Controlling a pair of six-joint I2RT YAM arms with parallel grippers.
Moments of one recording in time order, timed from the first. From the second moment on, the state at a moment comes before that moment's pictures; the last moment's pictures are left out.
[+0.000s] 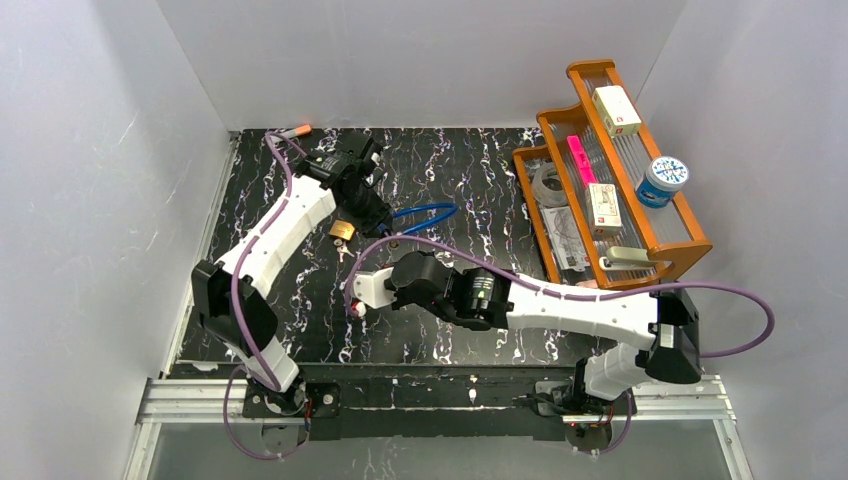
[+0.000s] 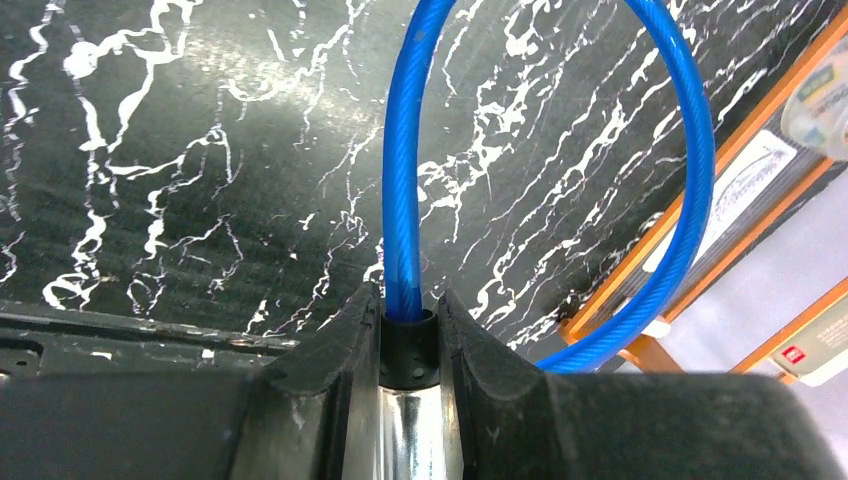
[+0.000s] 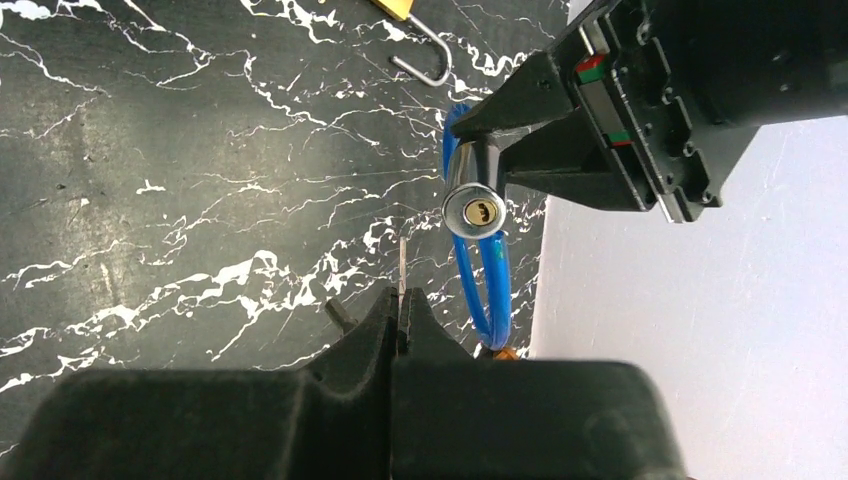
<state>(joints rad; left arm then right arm) -0.49 1.66 1.63 -1.17 0.01 -1.09 1.35 1.45 1.24 -0.41 0.46 -0.79</state>
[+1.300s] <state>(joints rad) -0.49 1.65 1.67 -1.49 -0.14 -1.23 1.45 1.55 1.40 -0.46 0.52 -0.84</state>
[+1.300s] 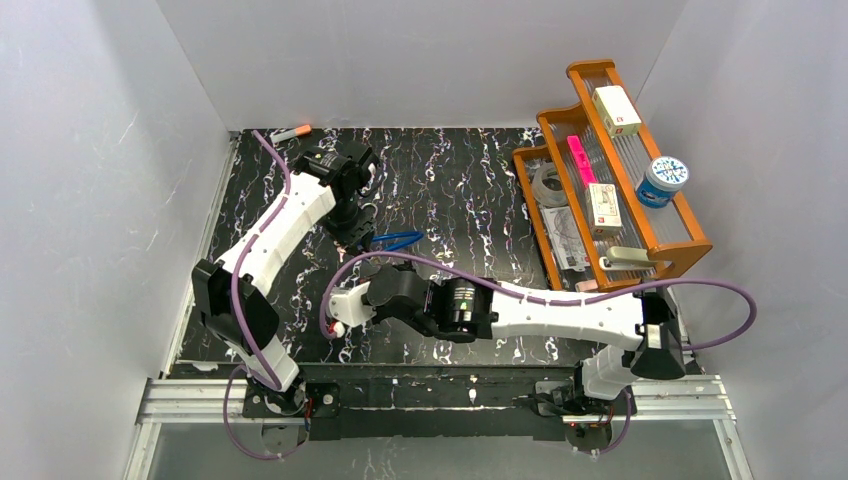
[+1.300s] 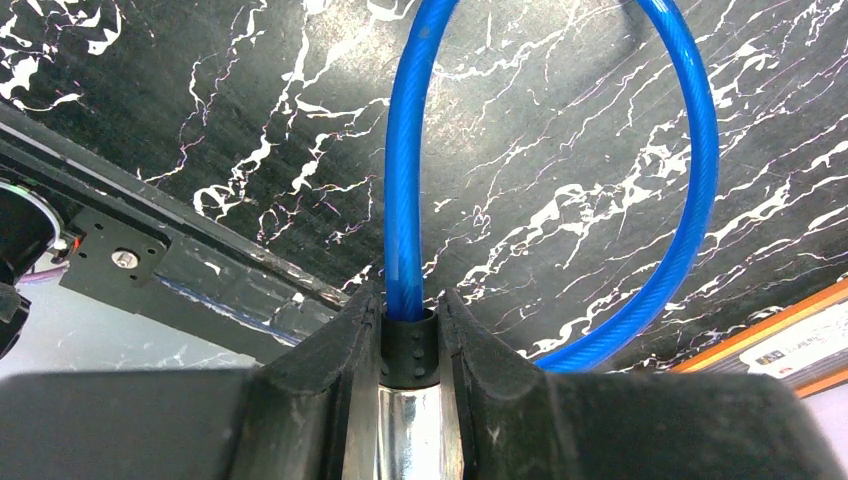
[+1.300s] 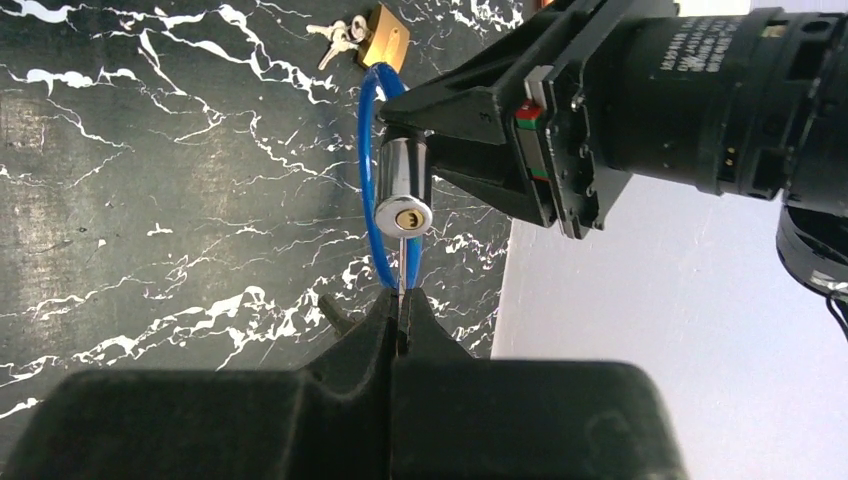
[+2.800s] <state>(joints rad) -0.49 1.64 1.61 -1.47 -0.13 -1.23 1.43 1.60 1.40 -0.43 0.50 -0.89</state>
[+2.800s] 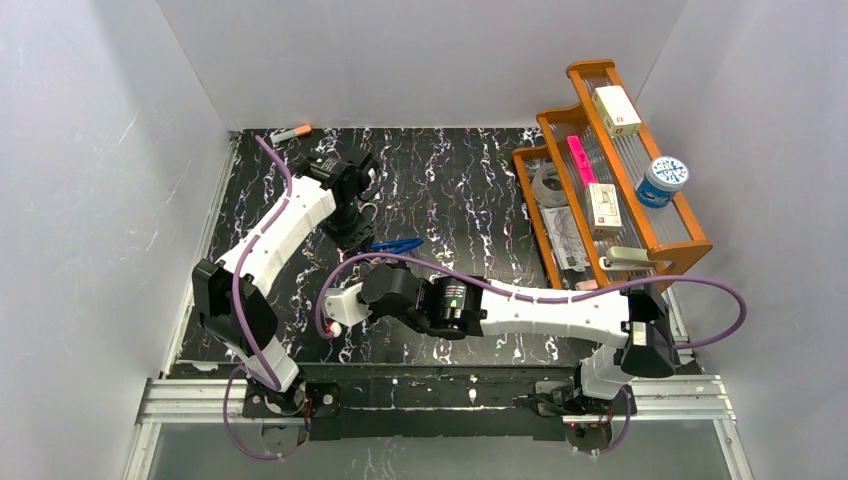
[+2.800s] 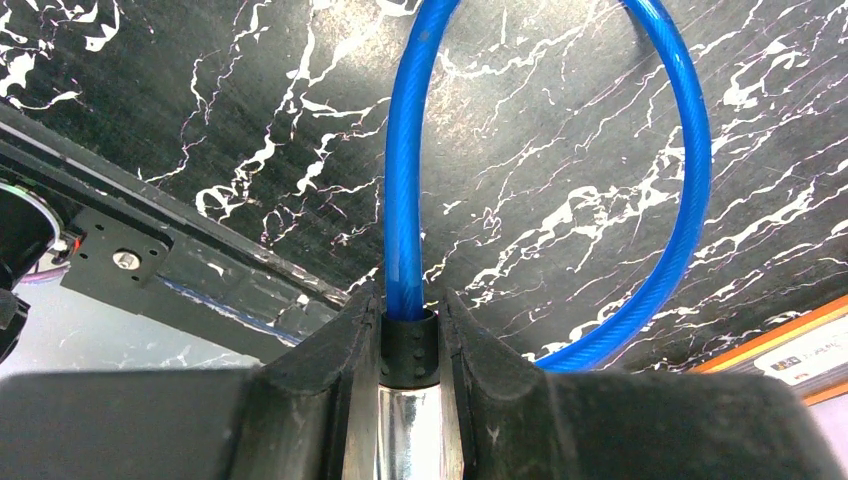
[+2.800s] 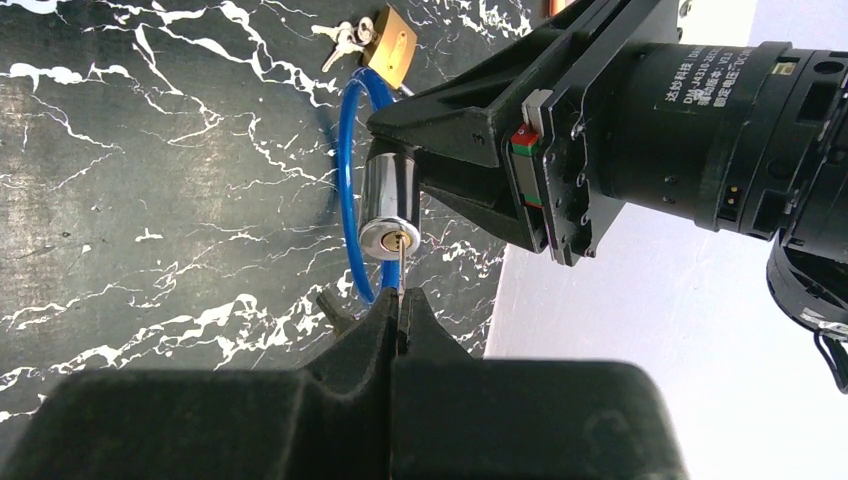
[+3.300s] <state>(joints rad) -0.49 1.64 1.61 -1.46 -0.13 -1.23 1.42 1.60 1.40 -0.43 0.48 -0.88</state>
